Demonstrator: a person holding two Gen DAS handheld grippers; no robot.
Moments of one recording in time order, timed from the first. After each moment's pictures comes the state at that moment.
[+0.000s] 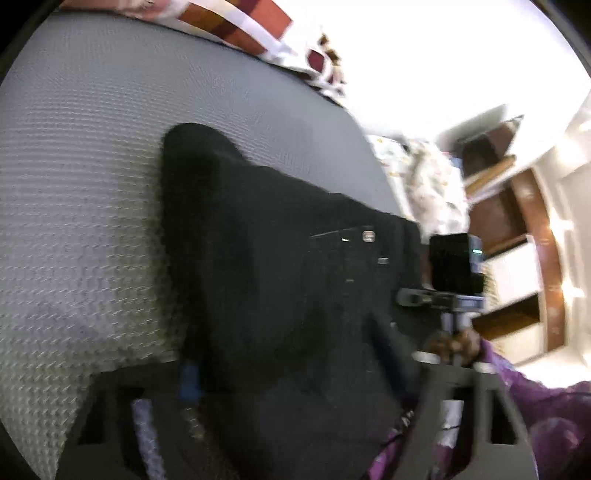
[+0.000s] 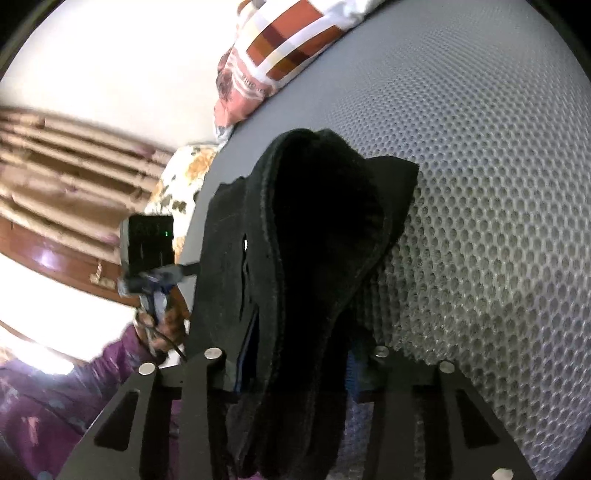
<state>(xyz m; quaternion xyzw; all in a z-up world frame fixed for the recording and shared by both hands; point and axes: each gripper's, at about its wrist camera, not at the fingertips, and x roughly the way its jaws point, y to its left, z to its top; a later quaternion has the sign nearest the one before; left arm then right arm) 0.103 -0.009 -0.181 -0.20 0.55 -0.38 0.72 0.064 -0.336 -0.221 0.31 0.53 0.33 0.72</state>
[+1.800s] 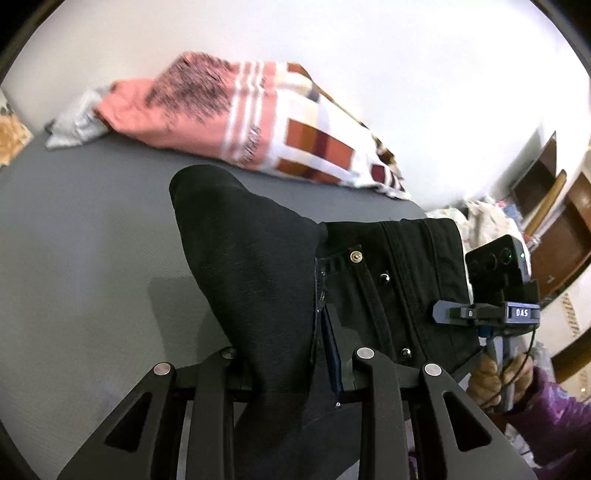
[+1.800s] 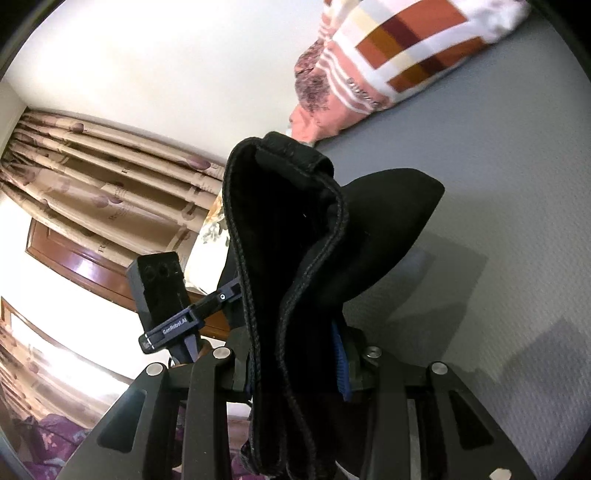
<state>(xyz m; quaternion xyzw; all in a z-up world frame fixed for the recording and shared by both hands) 0.132 0.101 -0.091 -0.13 0.44 -0.24 0.86 0.148 -0.180 -0.155 0.34 0.47 0.40 0.71</state>
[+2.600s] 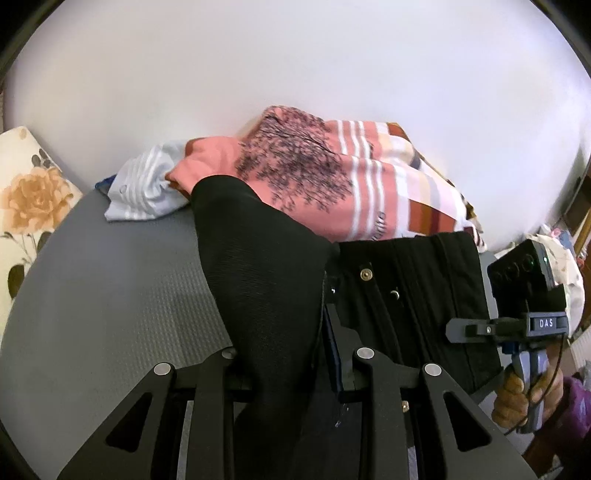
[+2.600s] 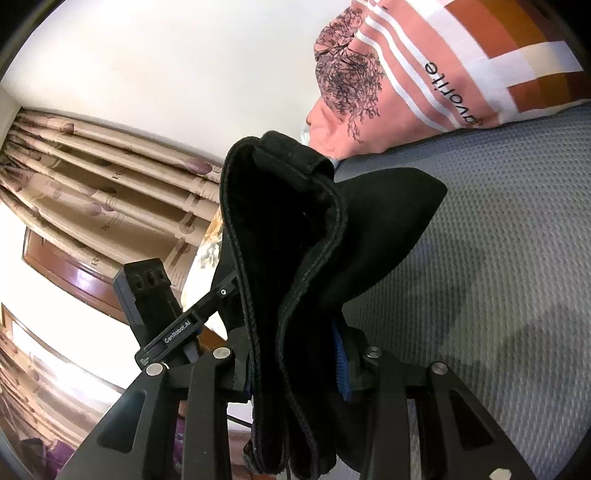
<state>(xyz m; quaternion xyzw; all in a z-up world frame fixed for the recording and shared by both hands) 0.253 0.210 -0.087 -0.08 0.38 -0.15 0.91 0.304 -0.048 -0.171 0.34 0.47 0.43 0.69</state>
